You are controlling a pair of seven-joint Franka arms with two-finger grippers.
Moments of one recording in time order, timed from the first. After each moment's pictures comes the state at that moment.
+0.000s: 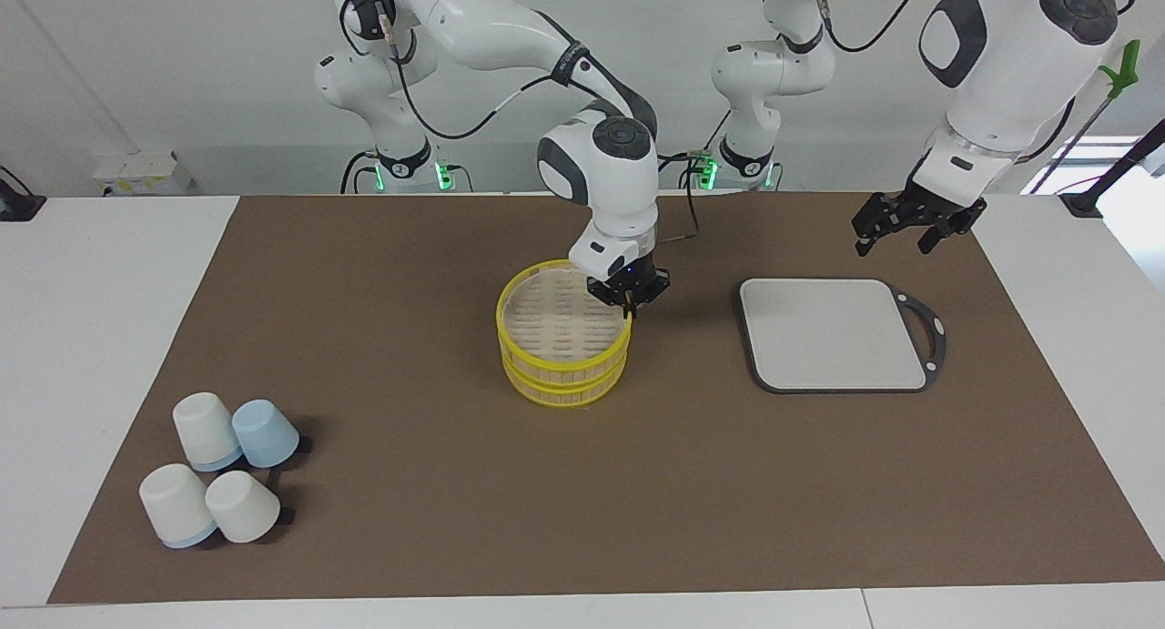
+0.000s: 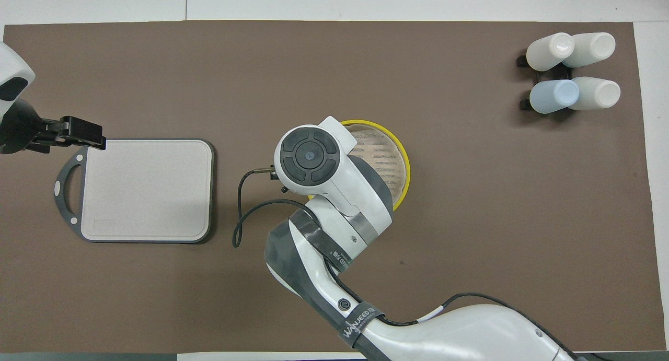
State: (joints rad) left arm -0.02 0.01 -0.03 -1.67 -0.02 1.67 -0.02; right arm 0.65 0.46 0.06 -1.54 0.01 2.12 0.70
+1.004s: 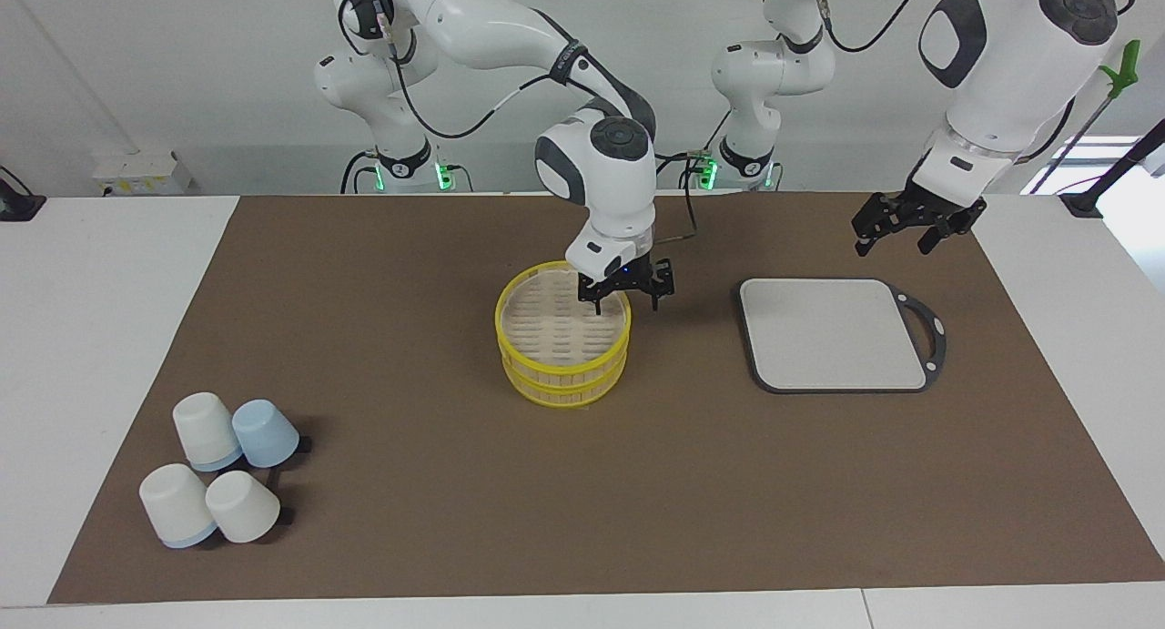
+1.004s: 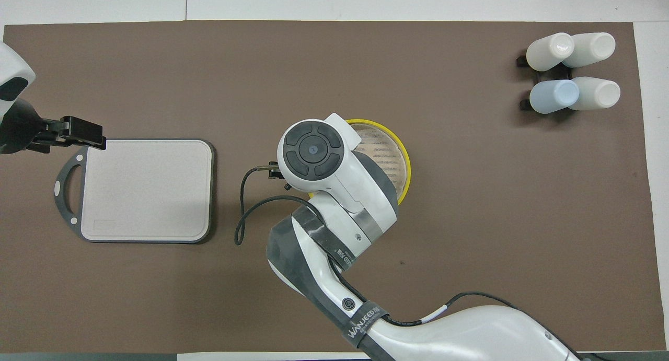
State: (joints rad) left arm -0.02 0.01 -0.03 -1.67 -0.02 1.67 -0.02; right arm 0.64 0.45 0.05 -1.52 0.02 2.07 0.69
